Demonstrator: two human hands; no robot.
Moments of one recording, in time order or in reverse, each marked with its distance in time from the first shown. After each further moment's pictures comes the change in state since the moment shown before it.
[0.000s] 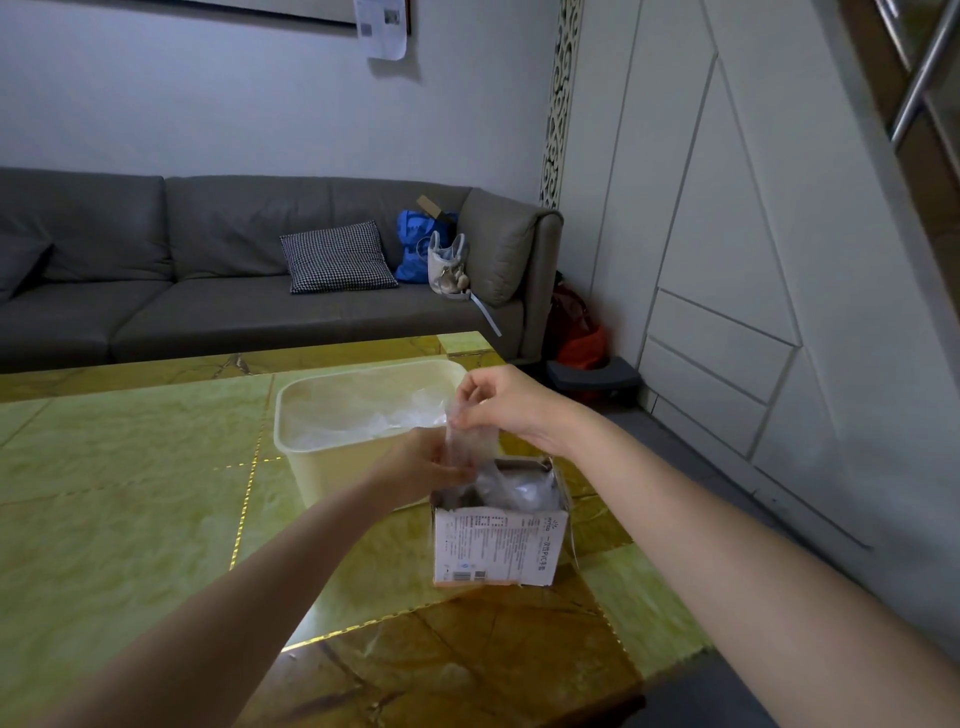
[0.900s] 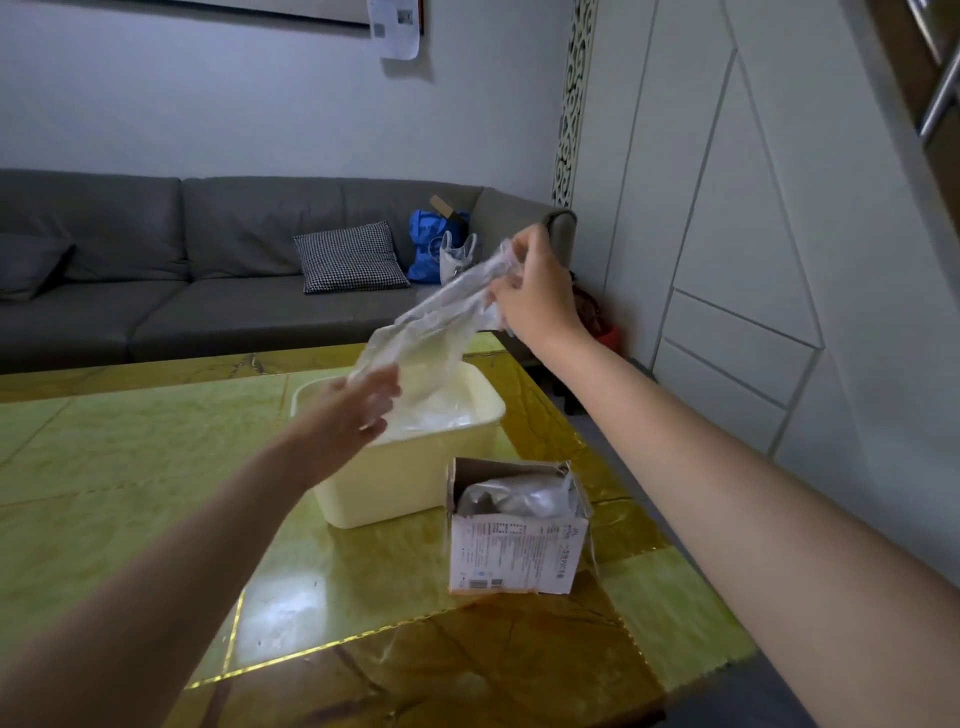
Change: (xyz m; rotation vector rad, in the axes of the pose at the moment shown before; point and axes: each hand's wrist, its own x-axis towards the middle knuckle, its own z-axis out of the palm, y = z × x) left_hand -0.005 -0.017 -0.078 -0.830 0.163 -0.045; right_hand 0.034 -0.059 -0.026 -0.172 0.632 -0.353
